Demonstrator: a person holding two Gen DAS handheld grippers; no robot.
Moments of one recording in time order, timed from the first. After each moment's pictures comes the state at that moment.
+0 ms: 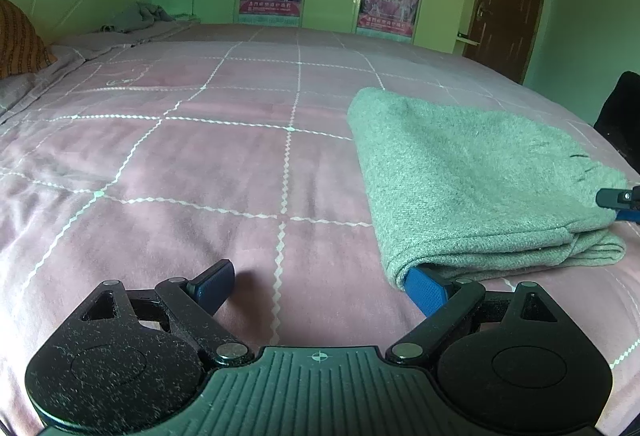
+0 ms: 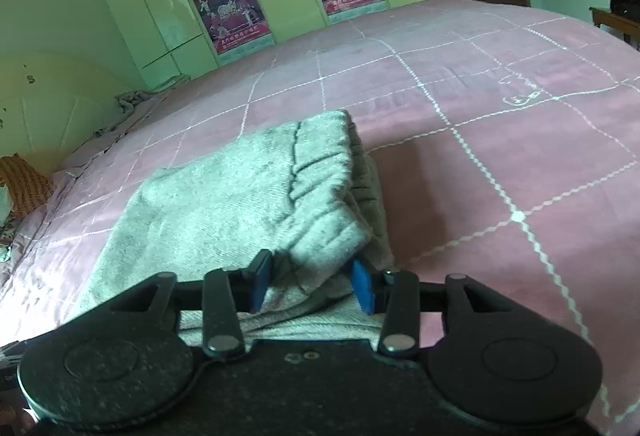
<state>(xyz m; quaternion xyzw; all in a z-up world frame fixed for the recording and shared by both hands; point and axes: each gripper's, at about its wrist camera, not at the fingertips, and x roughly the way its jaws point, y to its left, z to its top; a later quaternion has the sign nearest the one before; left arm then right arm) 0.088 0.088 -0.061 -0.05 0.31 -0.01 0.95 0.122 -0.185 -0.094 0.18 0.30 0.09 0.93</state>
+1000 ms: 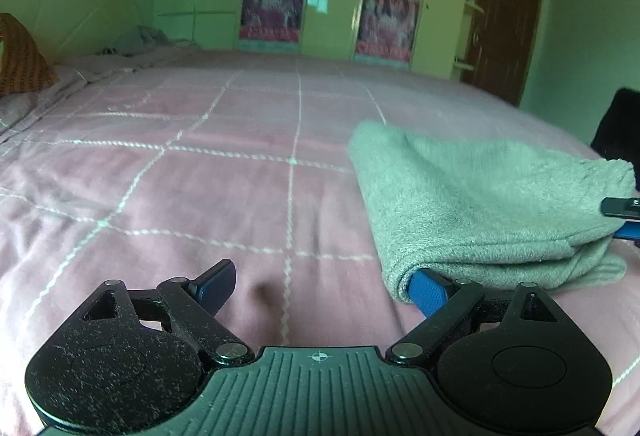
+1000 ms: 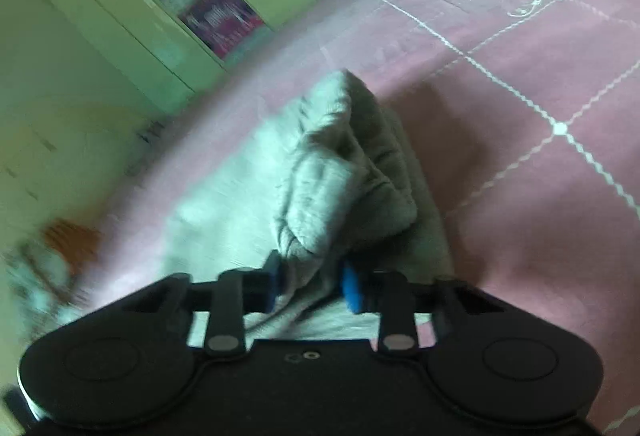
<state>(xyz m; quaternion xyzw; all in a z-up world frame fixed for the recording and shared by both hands) 0.083 0.092 -0.053 -0.06 0.27 -0.01 0.96 0.127 -0.199 -0.108 0.34 0.31 0.14 0.88</state>
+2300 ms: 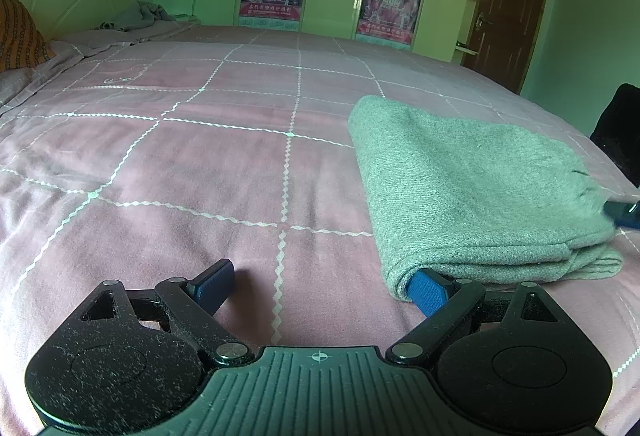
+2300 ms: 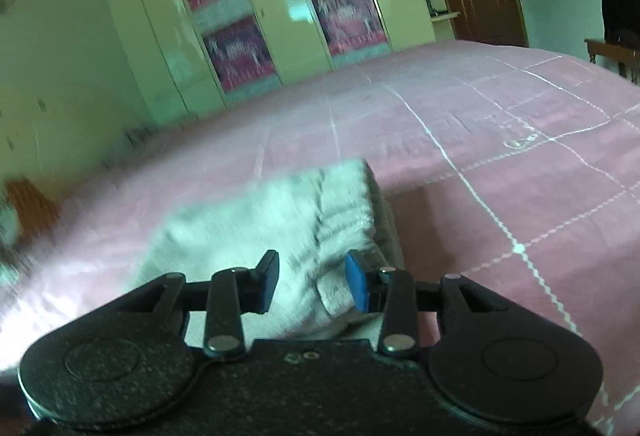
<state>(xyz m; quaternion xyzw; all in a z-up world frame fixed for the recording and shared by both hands) 0.093 0.091 -0.064 -0.06 0.30 -0.02 0.95 0.108 -0.167 -0.080 0.16 0.25 0.06 0.95</state>
